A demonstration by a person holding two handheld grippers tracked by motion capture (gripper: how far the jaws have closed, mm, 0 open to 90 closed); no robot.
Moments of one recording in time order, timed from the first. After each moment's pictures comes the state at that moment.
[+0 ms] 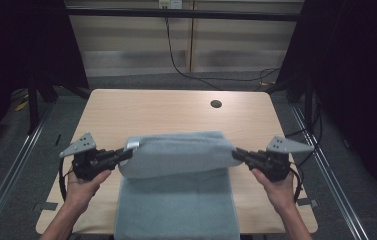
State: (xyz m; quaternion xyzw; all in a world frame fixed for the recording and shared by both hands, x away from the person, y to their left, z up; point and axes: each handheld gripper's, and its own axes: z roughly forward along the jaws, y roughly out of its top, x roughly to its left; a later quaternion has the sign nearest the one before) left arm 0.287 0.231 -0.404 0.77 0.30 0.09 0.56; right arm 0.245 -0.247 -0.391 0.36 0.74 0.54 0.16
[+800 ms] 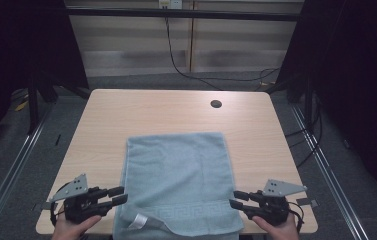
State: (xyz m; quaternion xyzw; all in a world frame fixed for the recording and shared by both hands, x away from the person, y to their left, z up) left arm 0.236 0.255 -0.454 0.79 0.27 0.03 0.55; right arm 0.180 -0.246 -0.455 0.36 0.78 0.50 0.08
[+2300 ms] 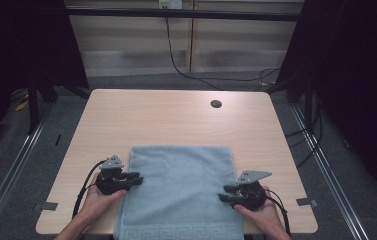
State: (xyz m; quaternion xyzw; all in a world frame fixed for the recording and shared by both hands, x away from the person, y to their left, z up) left arm 0.301 0.211 -0.505 0.84 0.33 0.03 0.43; right arm 0.227 -0.221 -0.499 0.37 0.84 0.39 0.08
